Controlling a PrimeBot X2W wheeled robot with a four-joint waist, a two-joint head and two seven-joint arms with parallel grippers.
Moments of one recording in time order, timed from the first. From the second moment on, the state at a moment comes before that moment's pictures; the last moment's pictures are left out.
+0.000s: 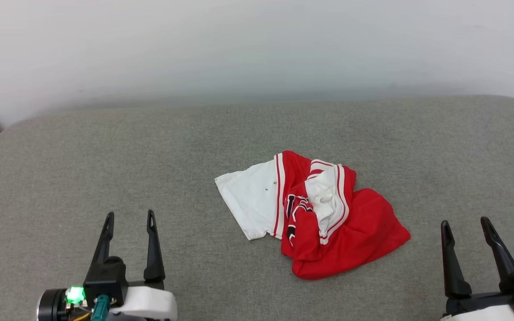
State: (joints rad) left arm -0.01 0.27 -0.29 0.02 -0.24 0.36 -0.26; right arm 0.13 -0.05 -0.10 -0.06 0.01 0.13 -0.26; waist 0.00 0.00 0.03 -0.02
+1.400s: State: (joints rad) left arm 0.08 0.09 -0.10 0.09 -0.06 0.11 -0.26; right arm 0.18 -0.05 -0.06 -0.04 0.05 0.13 -0.26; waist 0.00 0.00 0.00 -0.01
